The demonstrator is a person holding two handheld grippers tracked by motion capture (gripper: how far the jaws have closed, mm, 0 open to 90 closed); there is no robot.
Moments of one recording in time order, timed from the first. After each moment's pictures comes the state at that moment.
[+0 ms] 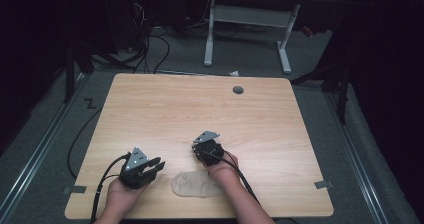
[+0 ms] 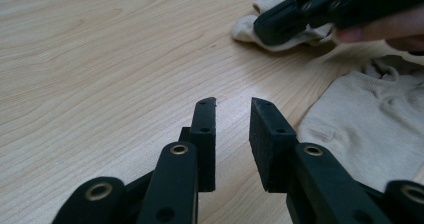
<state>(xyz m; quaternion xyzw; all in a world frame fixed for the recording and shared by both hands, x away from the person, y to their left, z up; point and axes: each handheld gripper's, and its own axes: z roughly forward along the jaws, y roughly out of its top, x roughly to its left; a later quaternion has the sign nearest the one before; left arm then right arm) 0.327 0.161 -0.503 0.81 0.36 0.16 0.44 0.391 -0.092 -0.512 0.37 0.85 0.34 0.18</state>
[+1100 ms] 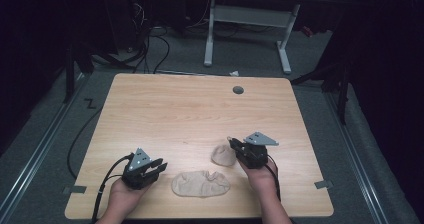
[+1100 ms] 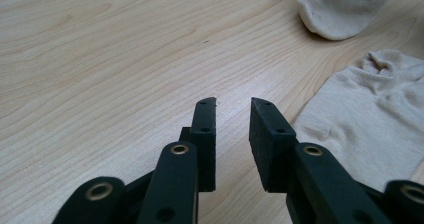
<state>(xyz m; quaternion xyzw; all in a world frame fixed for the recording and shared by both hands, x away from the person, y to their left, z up) 0.327 0.155 -0.506 0.81 0.36 0.15 0.43 0.352 -0.210 -0.480 0.46 0.74 0.43 0.23</state>
